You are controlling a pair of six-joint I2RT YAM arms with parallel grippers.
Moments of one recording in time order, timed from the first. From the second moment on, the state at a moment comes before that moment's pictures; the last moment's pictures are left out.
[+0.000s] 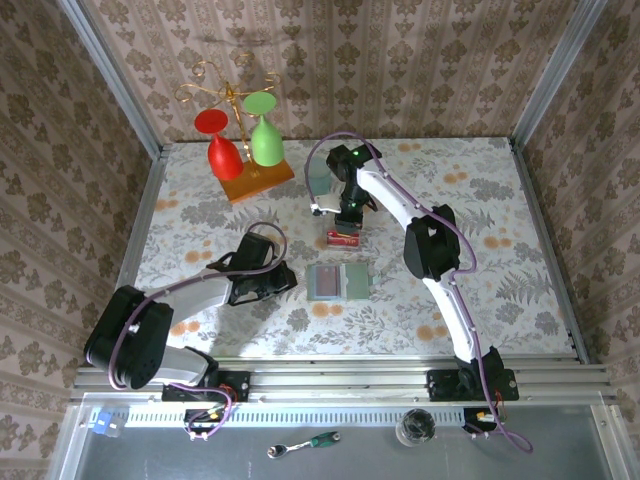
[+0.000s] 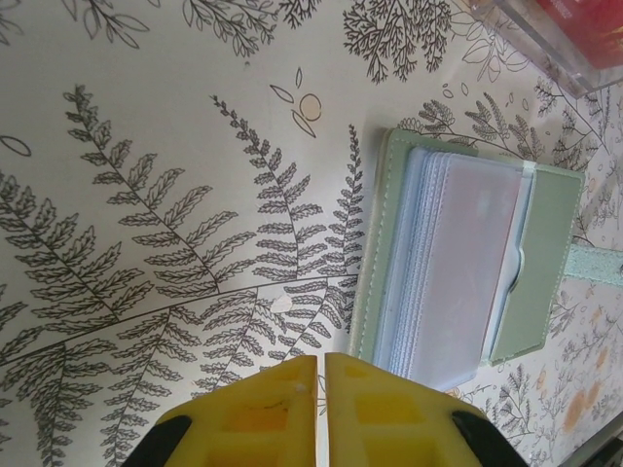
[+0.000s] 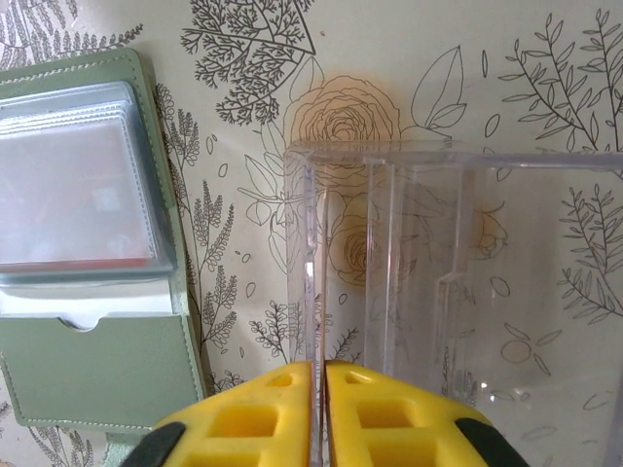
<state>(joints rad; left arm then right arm) -0.55 1.38 0.57 -0.16 0.37 -0.83 0.49 2.47 2.38 -1.47 -0.25 -0.94</state>
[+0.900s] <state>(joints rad) -0.55 1.43 0.58 -0.13 0.39 -0.83 0.50 2.16 1.91 -1.01 -0.13 -0.78</state>
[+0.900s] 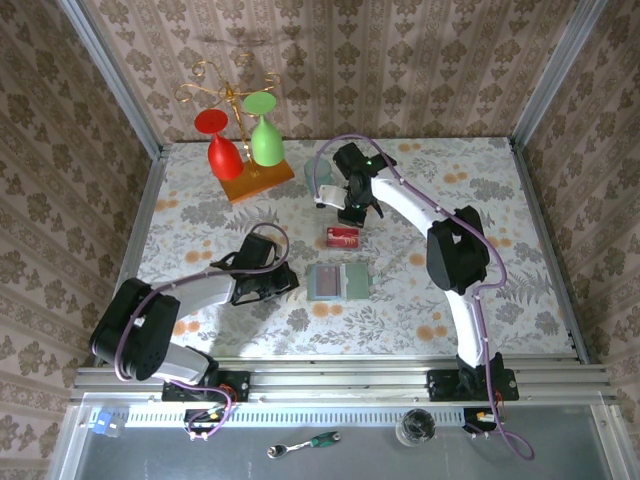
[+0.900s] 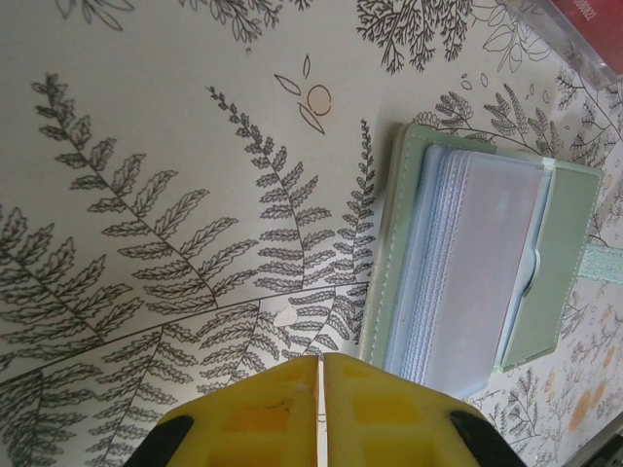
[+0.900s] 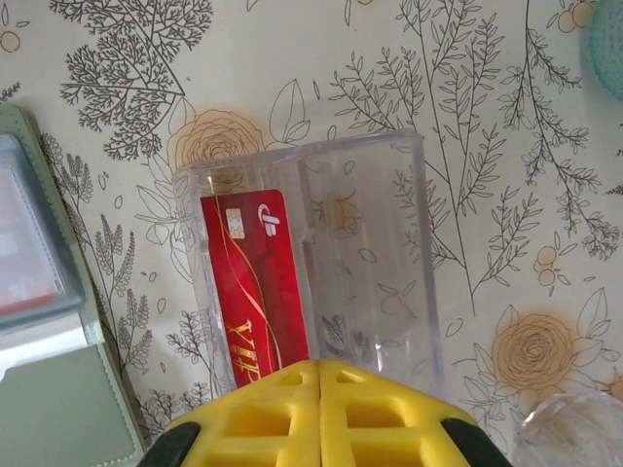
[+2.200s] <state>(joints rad) -0.60 1.56 0.62 -0.02 0.43 -0.85 0.63 1.74 1.15 -0.44 -0.37 0.59</state>
